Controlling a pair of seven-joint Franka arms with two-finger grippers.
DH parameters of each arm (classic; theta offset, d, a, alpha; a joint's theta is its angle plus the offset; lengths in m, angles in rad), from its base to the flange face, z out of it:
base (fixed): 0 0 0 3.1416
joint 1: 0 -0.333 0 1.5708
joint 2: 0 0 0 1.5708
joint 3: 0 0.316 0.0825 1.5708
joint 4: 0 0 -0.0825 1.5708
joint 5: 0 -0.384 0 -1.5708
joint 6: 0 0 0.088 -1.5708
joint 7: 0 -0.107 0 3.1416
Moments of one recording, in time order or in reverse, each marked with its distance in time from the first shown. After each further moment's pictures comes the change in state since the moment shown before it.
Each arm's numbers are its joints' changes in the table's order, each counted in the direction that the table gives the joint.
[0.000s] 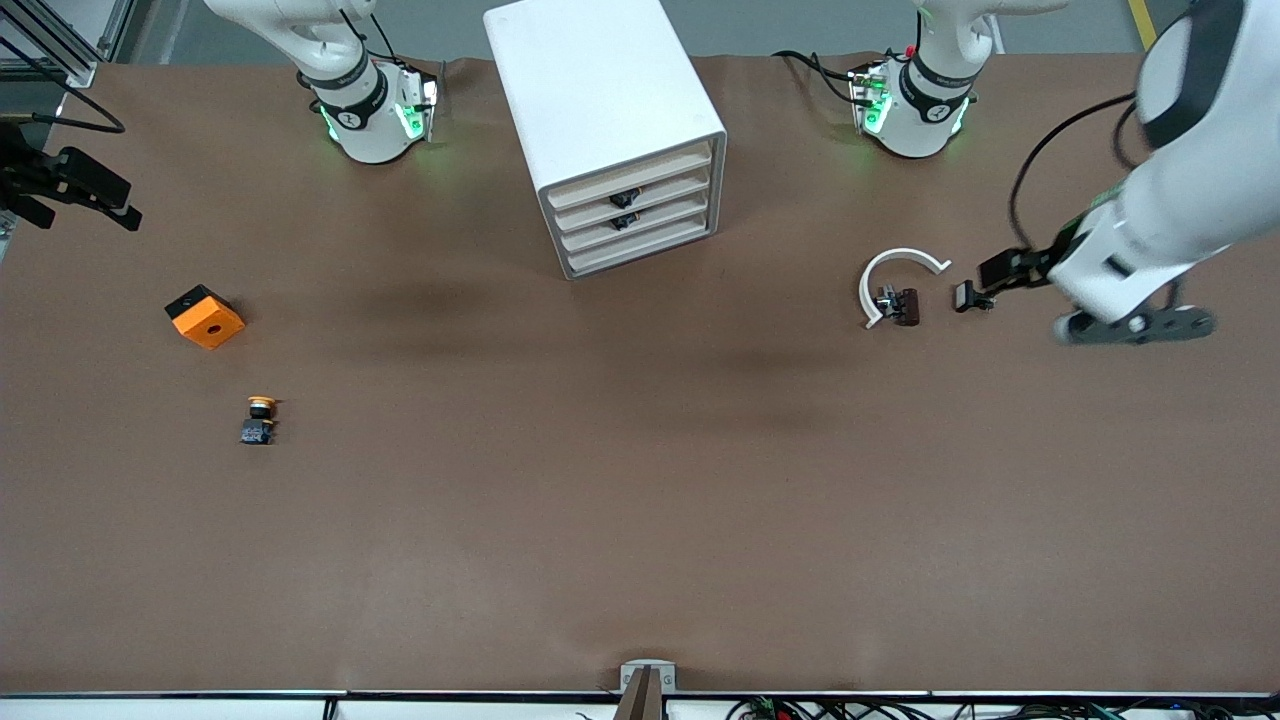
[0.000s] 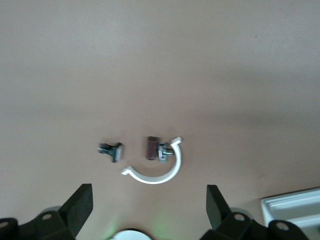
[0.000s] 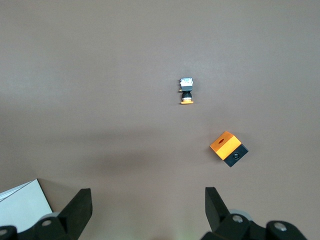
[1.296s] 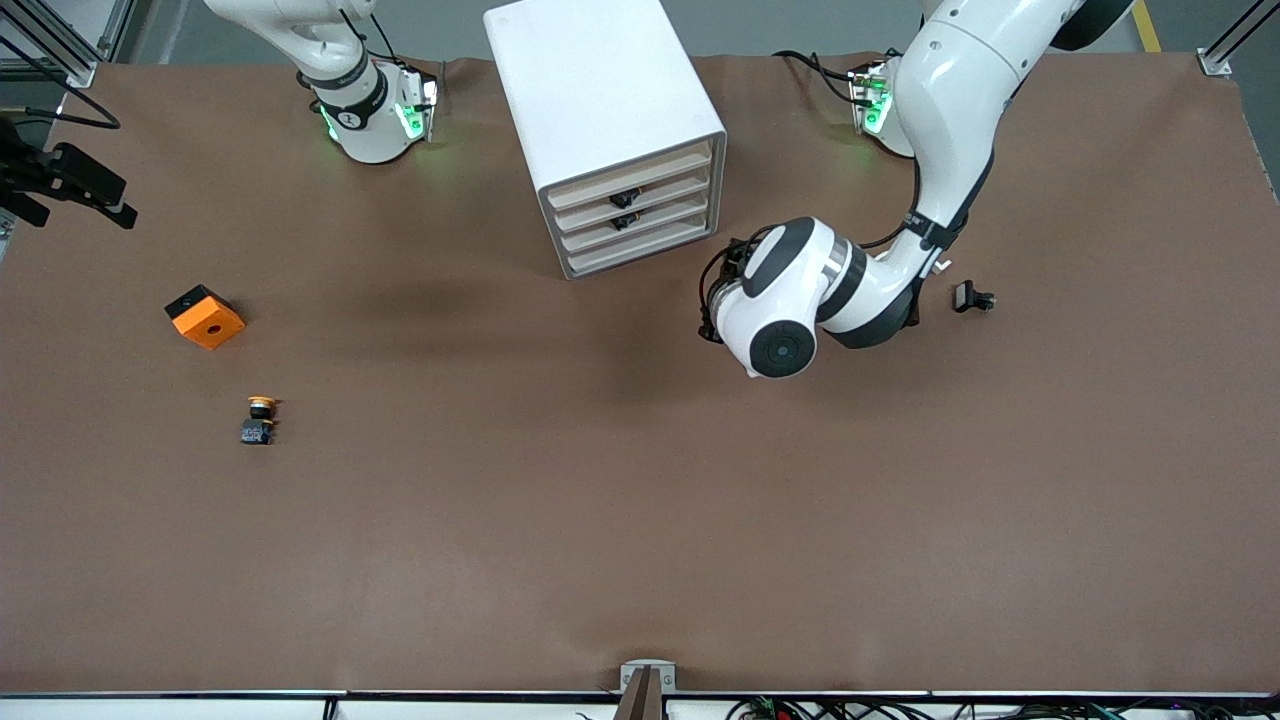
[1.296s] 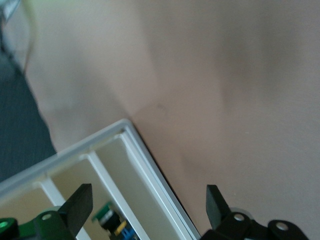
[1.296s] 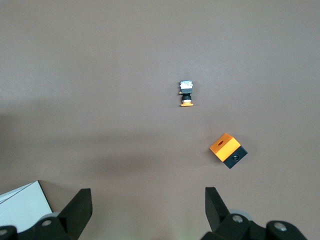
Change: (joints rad) left arm 0.294 0.501 -0.148 0.007 0.355 0.177 1.630; right arm 0.000 -0.002 0.001 0.010 0.000 0.000 0.000
